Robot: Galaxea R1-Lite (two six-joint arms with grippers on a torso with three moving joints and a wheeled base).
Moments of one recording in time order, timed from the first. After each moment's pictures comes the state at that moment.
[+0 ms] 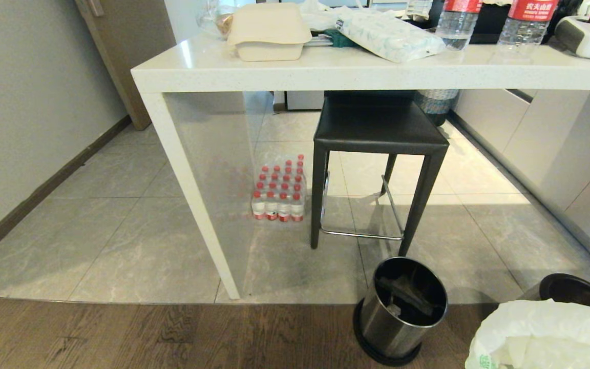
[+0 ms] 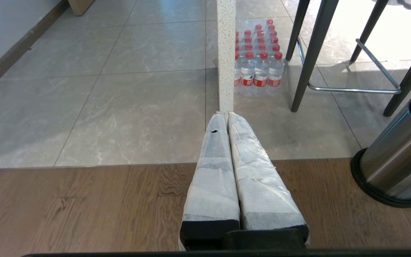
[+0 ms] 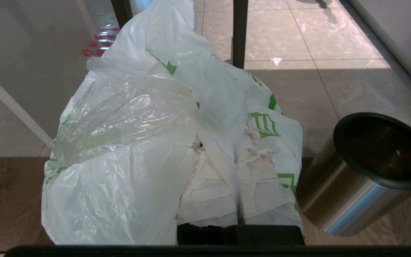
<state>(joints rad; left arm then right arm) 0.00 0.00 0.00 0.01 0.00 0.02 0.00 0.00 0.00 -0.01 0.00 0.00</state>
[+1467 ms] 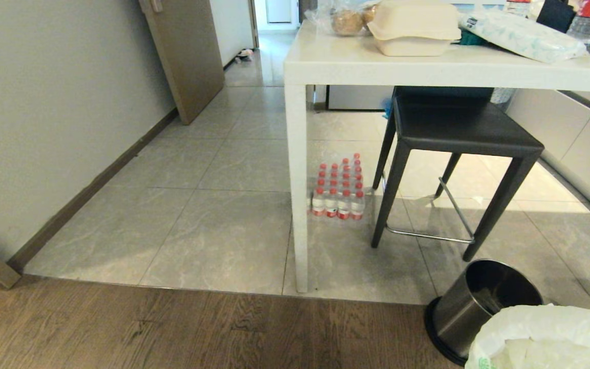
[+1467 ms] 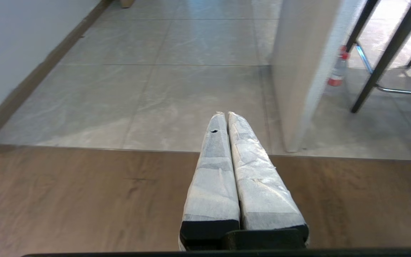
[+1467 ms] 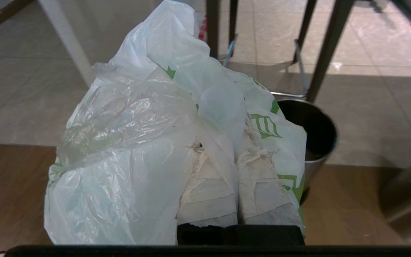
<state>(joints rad) 0.00 0.00 0.00 0.00 0.00 0.00 0.00 0.00 0.00 -0.01 0.00 0.00</state>
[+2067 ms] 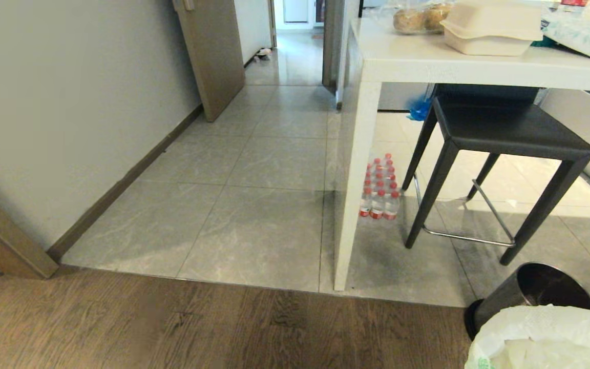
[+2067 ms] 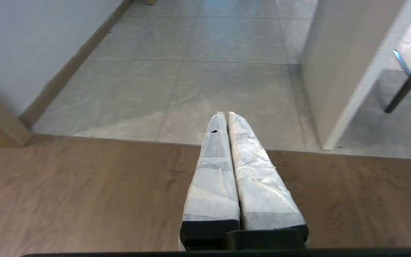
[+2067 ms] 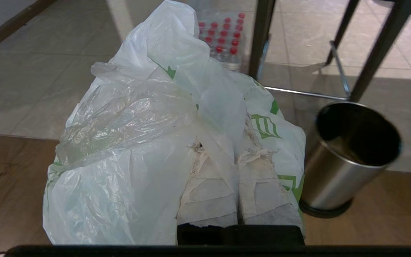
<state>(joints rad) 0.00 0.00 0.00 0.00 0.00 0.00 0.00 0.00 0.00 -0.01 0.00 0.00</state>
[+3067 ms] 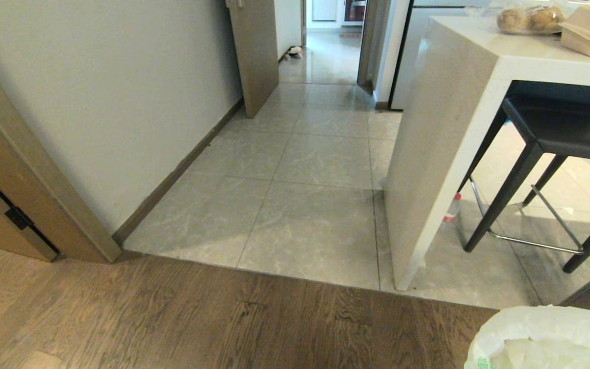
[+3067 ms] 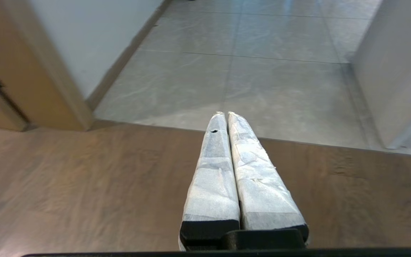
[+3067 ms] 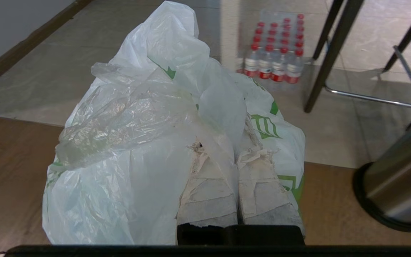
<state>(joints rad) 0.00 0.00 0.00 0.00 0.00 0.00 0.00 0.00 0.00 -0.01 0.00 0.00</state>
